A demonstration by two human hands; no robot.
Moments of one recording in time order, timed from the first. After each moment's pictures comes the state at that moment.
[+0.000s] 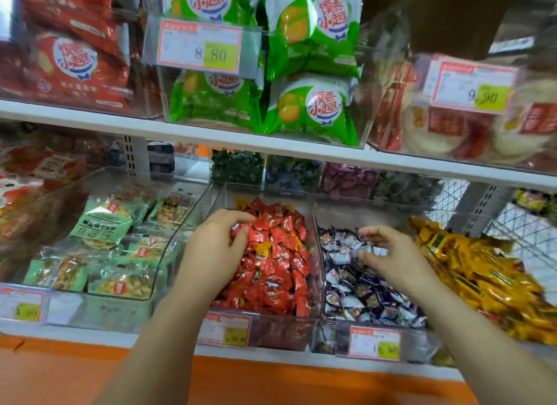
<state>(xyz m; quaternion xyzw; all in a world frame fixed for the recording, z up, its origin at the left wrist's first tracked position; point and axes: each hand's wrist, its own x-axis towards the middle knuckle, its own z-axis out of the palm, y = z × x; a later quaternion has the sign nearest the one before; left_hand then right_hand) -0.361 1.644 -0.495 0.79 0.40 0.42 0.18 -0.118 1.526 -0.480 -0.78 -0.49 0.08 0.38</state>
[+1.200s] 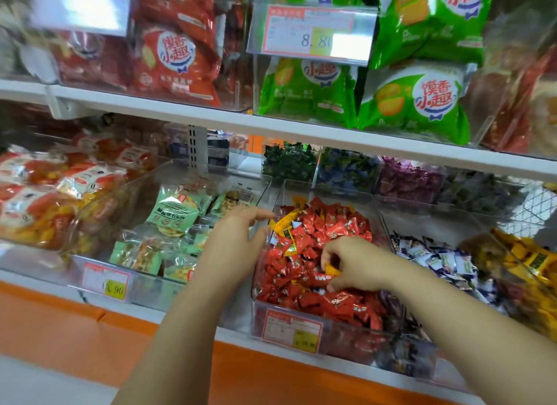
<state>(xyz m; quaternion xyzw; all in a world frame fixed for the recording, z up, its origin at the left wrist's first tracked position) -0.425 1.668 -0.495 0.77 0.45 0.39 0.23 -0.225 1.620 -0.483 -0.71 -0.70 0.12 0.01</state>
